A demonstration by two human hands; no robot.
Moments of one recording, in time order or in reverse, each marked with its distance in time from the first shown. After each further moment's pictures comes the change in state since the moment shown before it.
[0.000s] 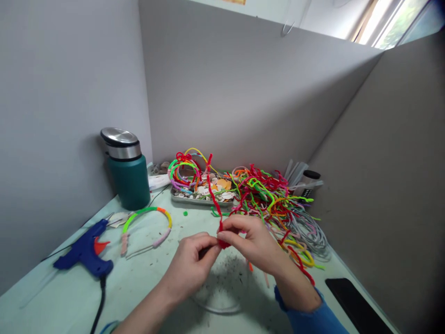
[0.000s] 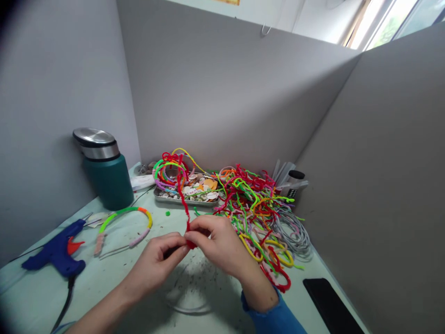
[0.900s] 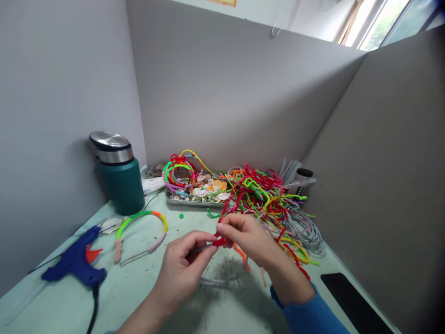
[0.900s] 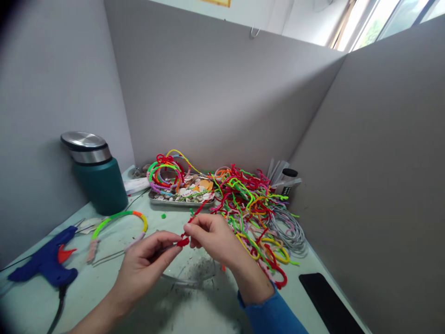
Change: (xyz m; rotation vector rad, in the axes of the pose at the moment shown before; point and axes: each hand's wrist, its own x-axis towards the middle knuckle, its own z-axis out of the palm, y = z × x) left_hand -0.005 0.001 0.000 -0.173 0.191 0.037; right_hand 0.004 0.006 0.001 0.368 -0.027 0.276
